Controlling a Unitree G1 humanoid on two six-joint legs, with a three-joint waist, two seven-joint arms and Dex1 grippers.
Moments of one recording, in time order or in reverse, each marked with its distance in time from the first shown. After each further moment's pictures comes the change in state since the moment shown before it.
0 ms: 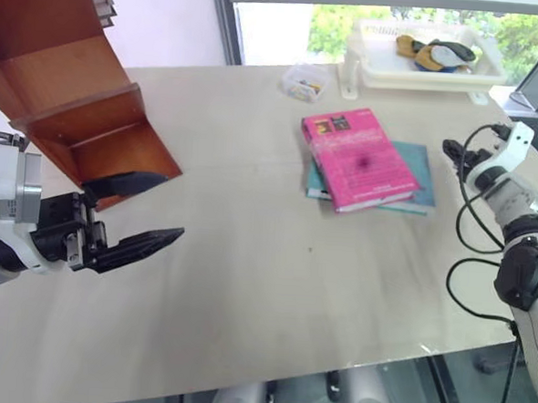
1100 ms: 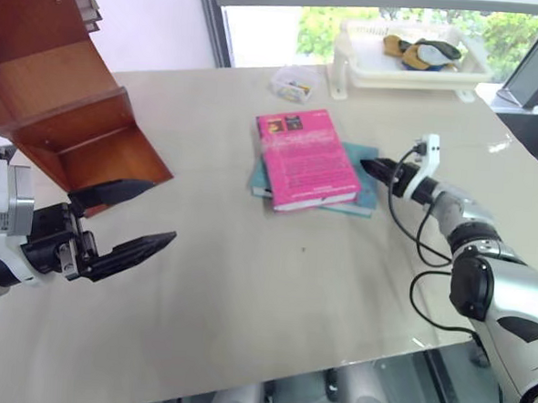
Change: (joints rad) left arm 0.086 -0.029 0.068 -0.040 0.009 -0.004 0.040; right arm 0.053 0.210 0.158 -0.061 -0.121 -0.099 0.367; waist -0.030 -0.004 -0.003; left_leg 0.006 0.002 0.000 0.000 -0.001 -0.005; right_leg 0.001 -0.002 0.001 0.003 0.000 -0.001
